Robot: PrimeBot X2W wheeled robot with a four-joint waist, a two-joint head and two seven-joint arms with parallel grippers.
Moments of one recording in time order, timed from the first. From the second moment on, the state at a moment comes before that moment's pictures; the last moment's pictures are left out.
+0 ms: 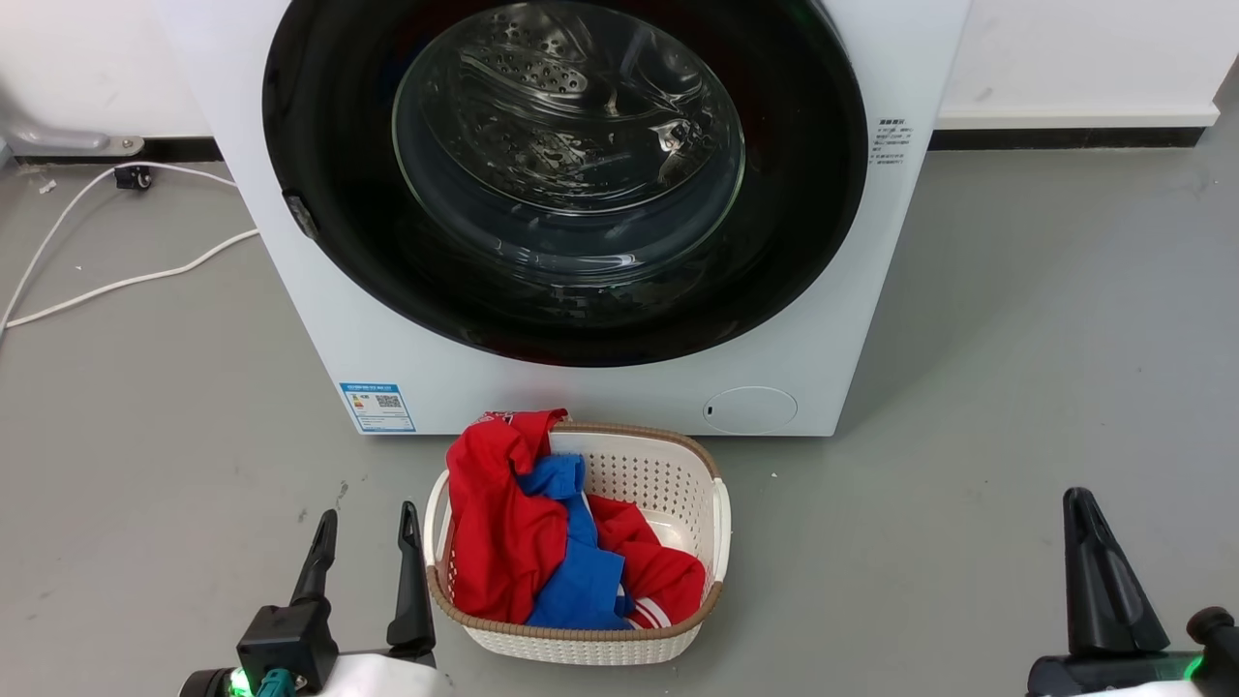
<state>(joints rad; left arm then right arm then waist) 0.07 0.05 -0.07 0.09 -0.16 0.08 -0.26 0.18 -0.05 -0.08 -0.10 0.13 0.13 -0.26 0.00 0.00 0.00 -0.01</state>
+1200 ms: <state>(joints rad) 0.07 0.05 -0.07 0.10 -0.16 0.08 -0.26 0.20 -0.08 0.00 -0.12 1.67 0.13 -0.11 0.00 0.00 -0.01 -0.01</state>
